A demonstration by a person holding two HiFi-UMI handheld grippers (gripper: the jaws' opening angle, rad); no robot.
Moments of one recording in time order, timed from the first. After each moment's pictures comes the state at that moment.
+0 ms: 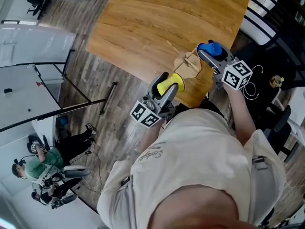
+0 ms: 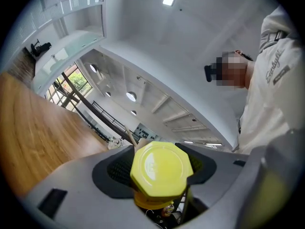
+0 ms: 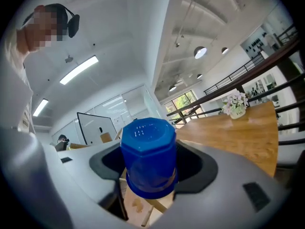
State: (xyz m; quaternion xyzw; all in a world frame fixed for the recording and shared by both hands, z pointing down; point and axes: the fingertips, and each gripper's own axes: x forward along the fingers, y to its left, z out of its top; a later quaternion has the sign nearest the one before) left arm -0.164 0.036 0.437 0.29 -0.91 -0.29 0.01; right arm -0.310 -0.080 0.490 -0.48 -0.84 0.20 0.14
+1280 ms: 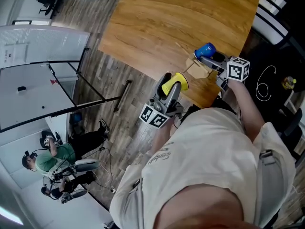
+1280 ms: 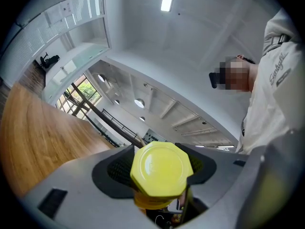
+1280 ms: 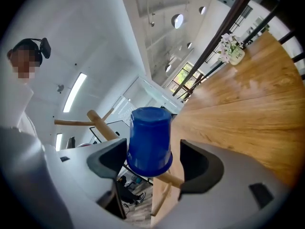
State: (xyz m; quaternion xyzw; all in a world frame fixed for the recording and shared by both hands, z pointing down) left arm -0.163 0.060 0.435 0.23 -0.93 -0.29 -0.01; right arm -0.293 -0.039 0.568 -0.53 -0.73 0.33 0.27
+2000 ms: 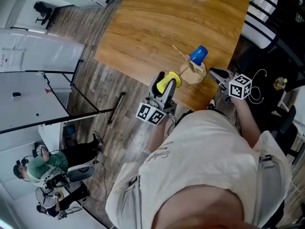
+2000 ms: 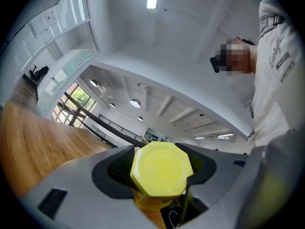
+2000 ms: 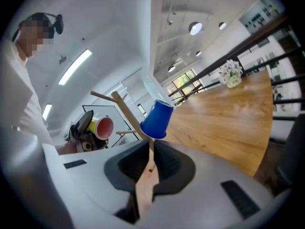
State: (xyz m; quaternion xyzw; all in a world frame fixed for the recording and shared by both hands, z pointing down) left arm -0.171 0.068 0.440 0.24 -0.94 -0.23 -0.01; right arm -0.237 -0.102 0.578 -0.51 -0.80 0.21 0.25
